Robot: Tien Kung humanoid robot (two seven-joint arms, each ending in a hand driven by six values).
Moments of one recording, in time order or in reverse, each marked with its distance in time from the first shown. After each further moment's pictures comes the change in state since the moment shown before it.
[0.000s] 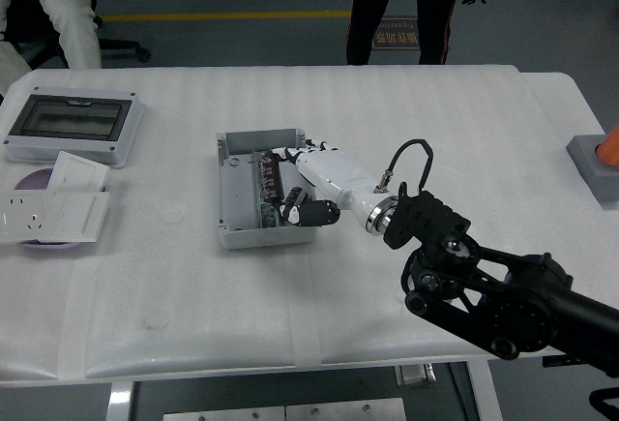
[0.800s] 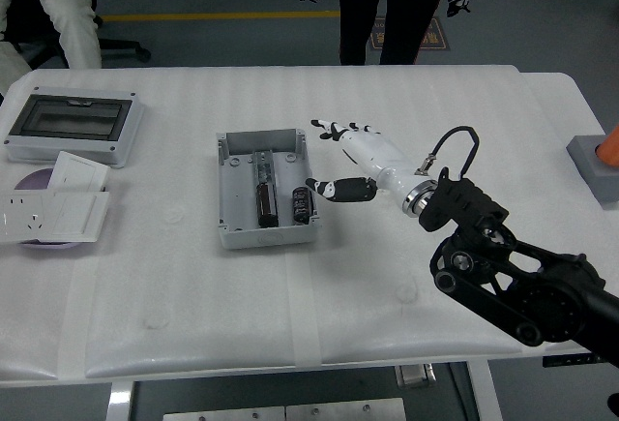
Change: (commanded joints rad) left arm -0.002 0.008 -0.013 0.000 0.009 -0.006 0.013; right arm -0.077 -0.095 0.189 0.004 0.050 -0.007 0.017
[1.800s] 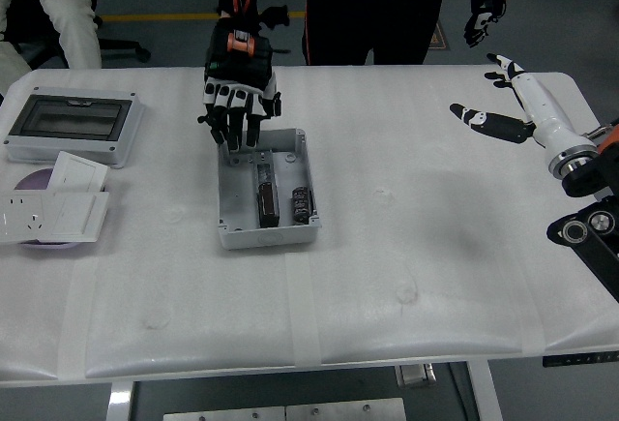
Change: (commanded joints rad) left arm 0.006 -0.003 -0.015 0.000 0.004 0.001 0.013; right arm -0.195 -0.174 0.458 0.016 0.154 0.000 0.042
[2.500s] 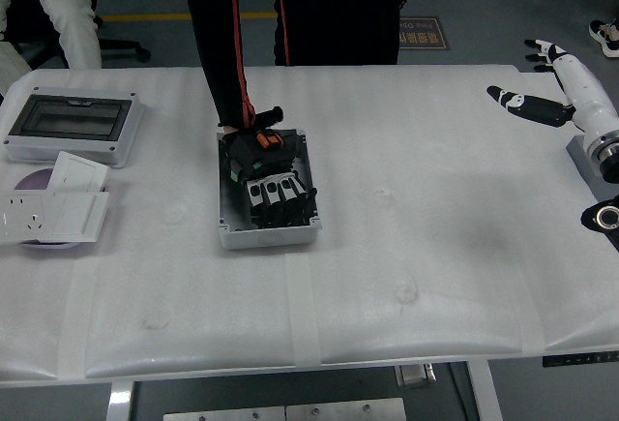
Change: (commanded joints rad) left arm 0.001 -0.003 -0.004 0.000 0.005 -0.002 0.005; right arm -0.002 -0.045 0.060 -0.009 -0.005 0.016 -0.010
